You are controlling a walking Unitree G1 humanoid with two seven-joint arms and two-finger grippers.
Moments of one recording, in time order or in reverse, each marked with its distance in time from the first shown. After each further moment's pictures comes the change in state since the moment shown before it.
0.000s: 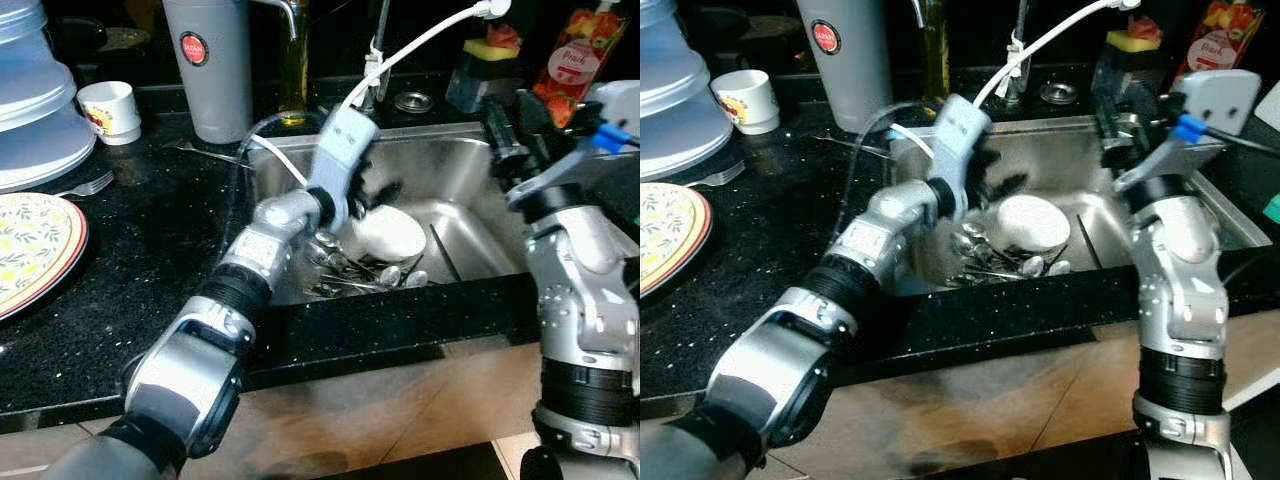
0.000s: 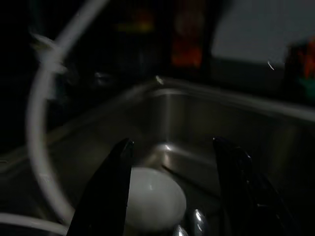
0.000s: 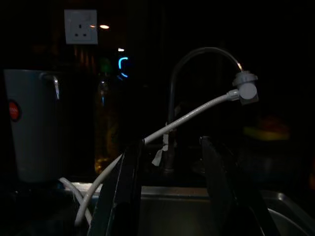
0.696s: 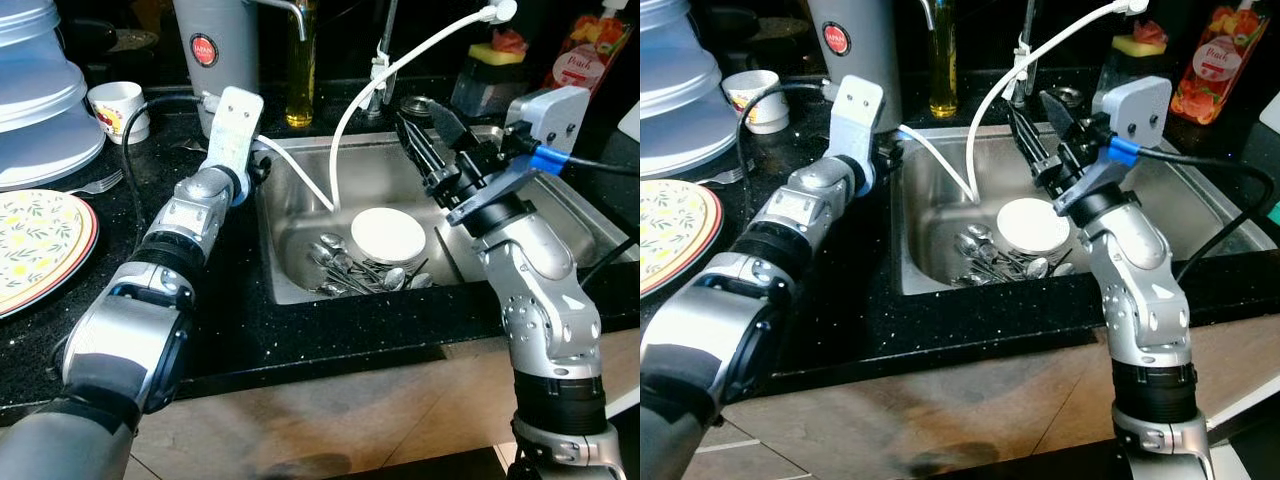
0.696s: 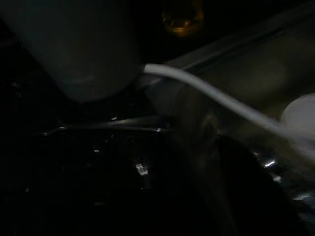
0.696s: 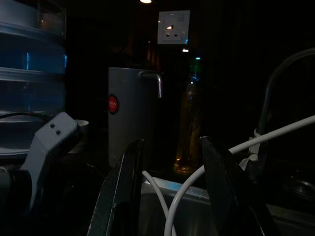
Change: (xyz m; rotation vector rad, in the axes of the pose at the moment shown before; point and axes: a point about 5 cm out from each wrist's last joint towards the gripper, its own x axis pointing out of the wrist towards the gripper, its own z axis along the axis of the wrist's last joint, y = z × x) left arm -0.054 0.099 -0.020 0.225 0.389 0.585; right arm 0.000 0.051 -0.001 0.094 0.002 0.262
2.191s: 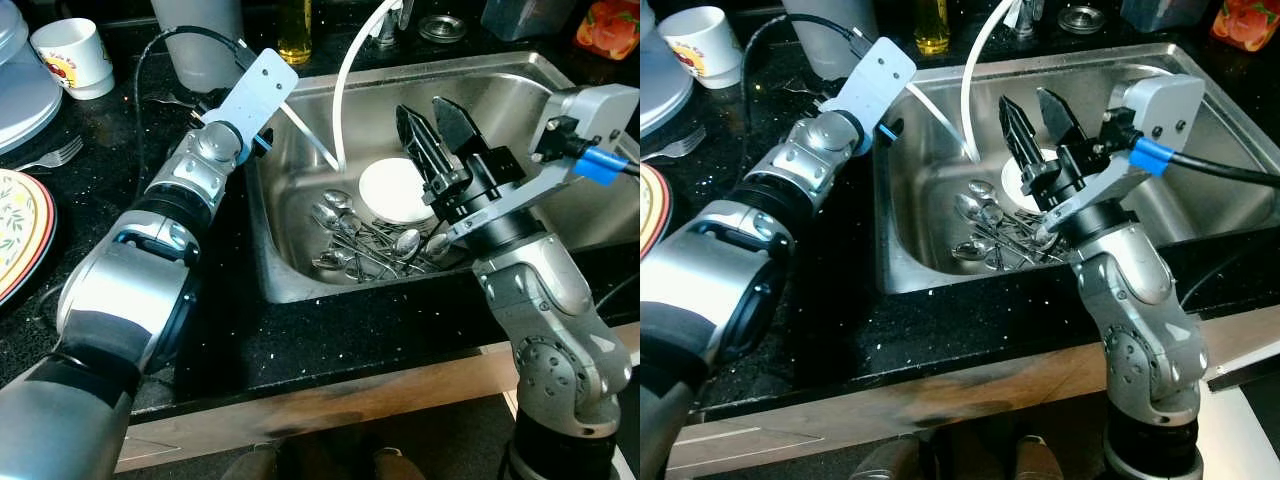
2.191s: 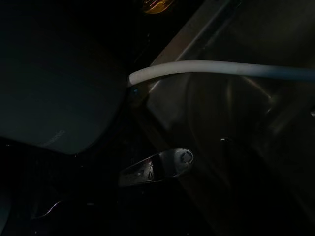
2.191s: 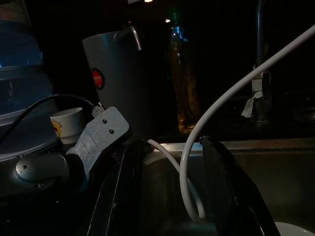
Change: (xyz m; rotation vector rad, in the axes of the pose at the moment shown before) left arm 0.000 0.011 0.058 0.391 -0.070 0.066; right arm -0.017 0.034 0.031 0.129 -0.031 -0.050
